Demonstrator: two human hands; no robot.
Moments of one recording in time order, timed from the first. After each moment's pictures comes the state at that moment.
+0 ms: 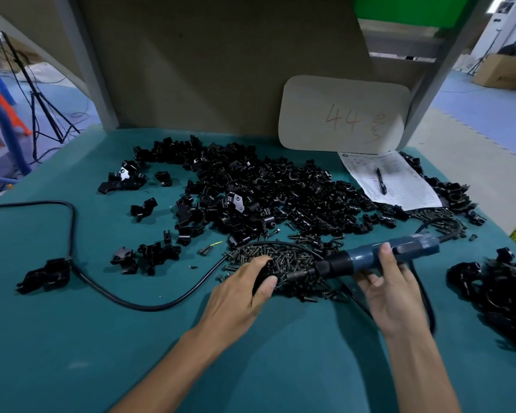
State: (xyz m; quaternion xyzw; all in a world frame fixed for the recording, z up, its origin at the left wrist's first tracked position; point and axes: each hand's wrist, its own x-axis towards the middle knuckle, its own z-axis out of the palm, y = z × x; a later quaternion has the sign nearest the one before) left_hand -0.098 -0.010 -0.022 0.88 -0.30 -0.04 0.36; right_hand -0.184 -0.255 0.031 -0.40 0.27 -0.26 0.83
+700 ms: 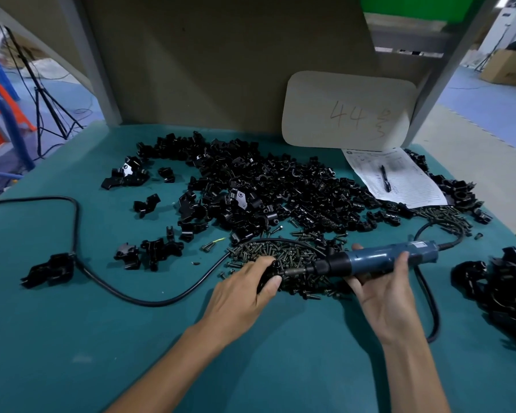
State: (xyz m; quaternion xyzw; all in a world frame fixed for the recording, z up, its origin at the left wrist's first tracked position) left_hand -0.097 -0.013 -0.019 0.89 -0.31 -0.03 0.32; right_hand -0.182 -0.252 0.011 -0.40 0.24 -0.22 0.86
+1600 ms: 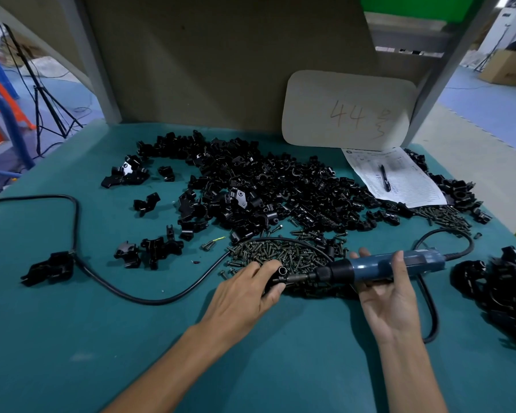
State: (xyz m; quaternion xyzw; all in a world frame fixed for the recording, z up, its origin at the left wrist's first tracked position) left_hand -0.101 -0.013 -0.019 0.90 -0.36 0.03 0.24; right_hand -0.184 -0.252 0.004 -0.35 0.24 -0.27 0.86
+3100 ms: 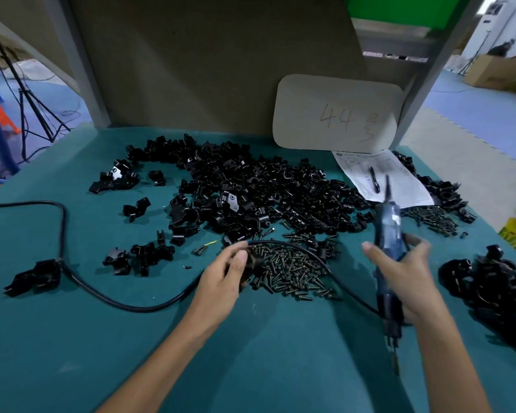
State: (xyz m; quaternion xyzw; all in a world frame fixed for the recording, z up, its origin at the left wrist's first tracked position) left_hand -0.083 -0.006 -0.017 0.76 -0.15 -0.11 0.62; right_hand -0.183 -0.296 0.047 -0.74 0.35 -0.18 0.55
